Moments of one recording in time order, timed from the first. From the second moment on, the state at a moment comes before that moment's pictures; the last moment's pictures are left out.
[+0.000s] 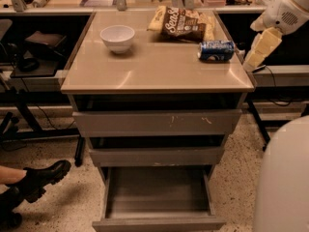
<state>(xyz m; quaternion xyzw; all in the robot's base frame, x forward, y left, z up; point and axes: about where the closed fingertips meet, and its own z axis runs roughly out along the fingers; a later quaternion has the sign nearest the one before) 0.635 -0.274 0.926 -0.54 0.81 0.07 0.21</state>
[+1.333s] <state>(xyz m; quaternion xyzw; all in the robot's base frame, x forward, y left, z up) 0.716 -0.267 0.967 -0.51 0.80 0.00 0.31</state>
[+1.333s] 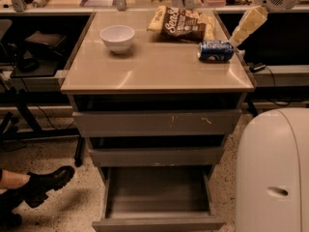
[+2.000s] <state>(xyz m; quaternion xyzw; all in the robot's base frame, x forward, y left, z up) 0.737 -0.259 0.930 -0.51 0.80 0.03 0.31</state>
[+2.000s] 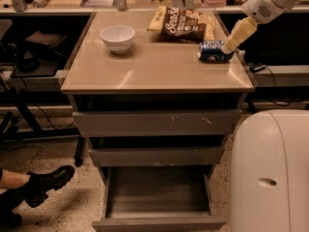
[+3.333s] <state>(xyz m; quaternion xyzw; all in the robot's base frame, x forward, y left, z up) 0.788 -0.247 0.866 -0.49 0.82 0.03 0.31</state>
